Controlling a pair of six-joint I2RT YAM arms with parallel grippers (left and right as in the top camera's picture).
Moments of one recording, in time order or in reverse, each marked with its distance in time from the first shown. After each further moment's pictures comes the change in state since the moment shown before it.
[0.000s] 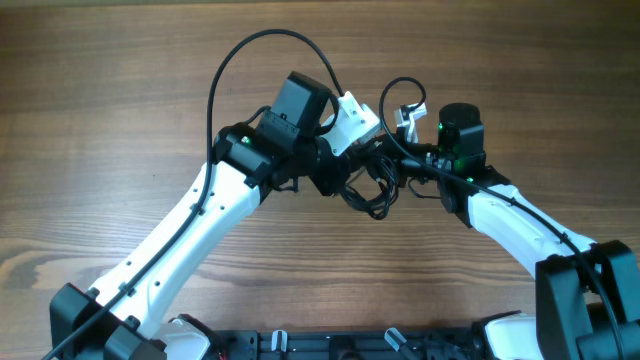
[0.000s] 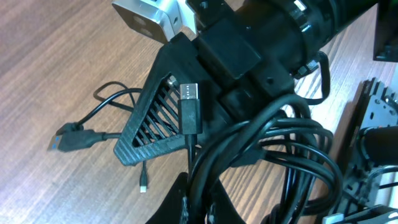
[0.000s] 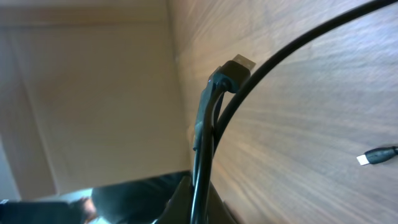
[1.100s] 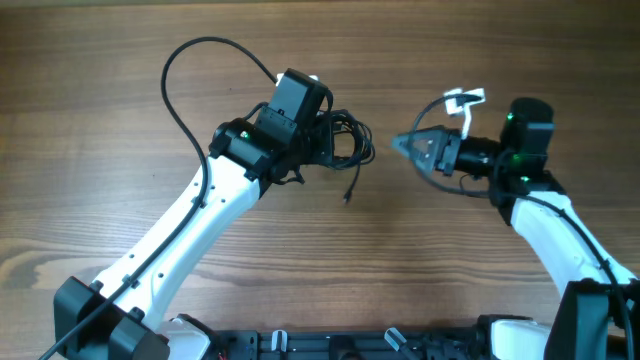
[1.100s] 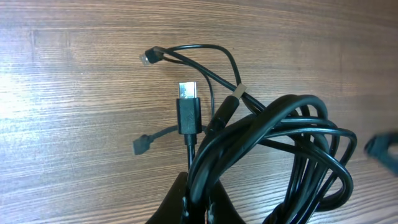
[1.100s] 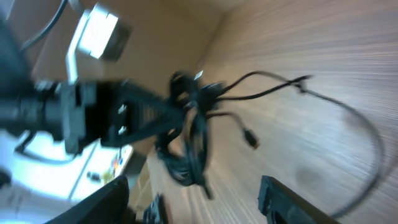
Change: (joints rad) left arm 0.027 0.020 0.000 0.002 -0.406 -0.745; right arm -0.264 -0.113 0.000 -0.094 -0.278 -0.693
